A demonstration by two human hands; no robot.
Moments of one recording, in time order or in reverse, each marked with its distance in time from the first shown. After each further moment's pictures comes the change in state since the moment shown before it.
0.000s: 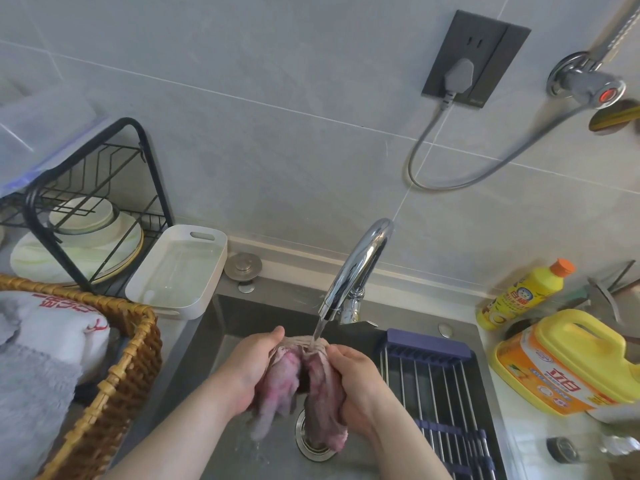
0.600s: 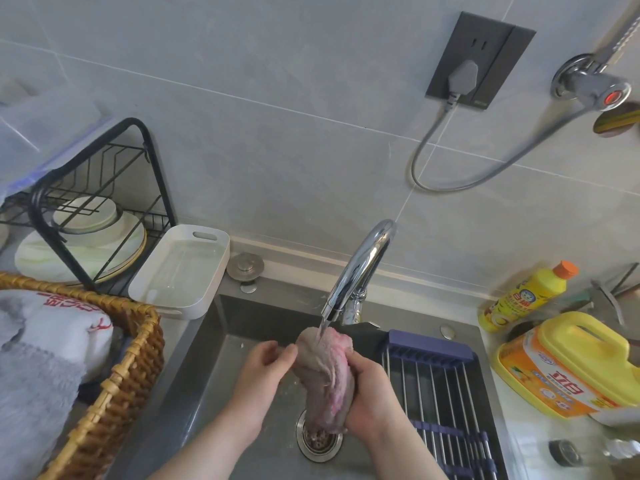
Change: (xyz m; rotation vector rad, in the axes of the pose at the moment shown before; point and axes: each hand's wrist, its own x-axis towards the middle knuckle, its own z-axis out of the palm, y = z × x) left_hand -0.009 -0.039 0.009 -0.047 0.021 0.273; right_hand 0.001 0.006 -0.008 0.445 -0.118 0.166
